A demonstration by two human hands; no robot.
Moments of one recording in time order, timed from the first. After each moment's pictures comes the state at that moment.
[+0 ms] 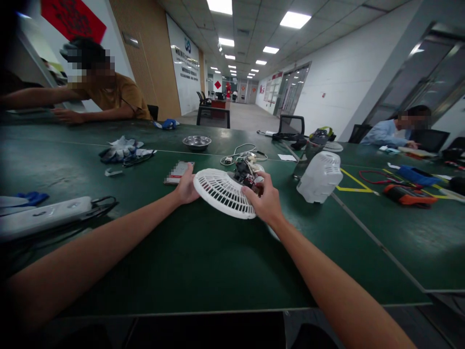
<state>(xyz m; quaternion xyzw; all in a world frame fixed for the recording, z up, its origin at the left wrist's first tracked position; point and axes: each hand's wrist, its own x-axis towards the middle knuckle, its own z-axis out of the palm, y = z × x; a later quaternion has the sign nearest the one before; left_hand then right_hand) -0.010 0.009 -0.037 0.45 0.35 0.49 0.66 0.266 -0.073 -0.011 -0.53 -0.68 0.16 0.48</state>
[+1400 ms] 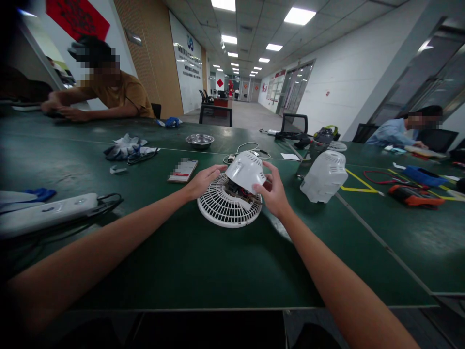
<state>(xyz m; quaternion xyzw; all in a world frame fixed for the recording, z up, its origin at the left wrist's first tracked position) -0.001 -0.002 -0.016 0.71 0.34 0.49 0.37 0.276 -0.055 -0.006 -0.40 -0.65 0.33 0.55</state>
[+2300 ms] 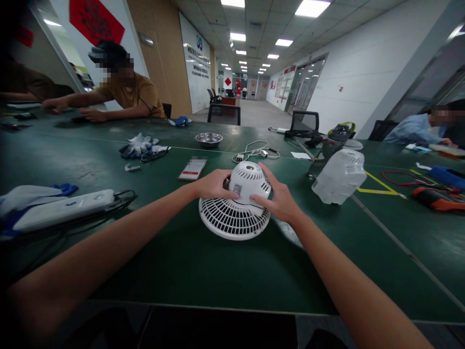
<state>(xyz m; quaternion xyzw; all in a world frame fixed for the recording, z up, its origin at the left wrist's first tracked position) 0.001 -0.019 0.020 0.88 0.28 0.26 0.28 0.274 -0.069 0.006 -0.41 -0.82 0.14 0.37</state>
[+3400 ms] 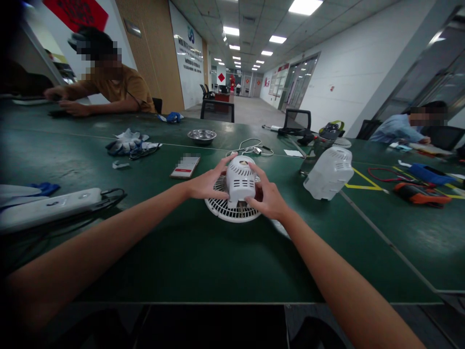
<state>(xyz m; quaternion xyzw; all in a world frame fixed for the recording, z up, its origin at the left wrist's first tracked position) -0.001 -0.018 0.006 0.89 0.21 0.31 0.27 0.269 -0.076 -0.001 -0.40 -0.81 0.25 0.34</state>
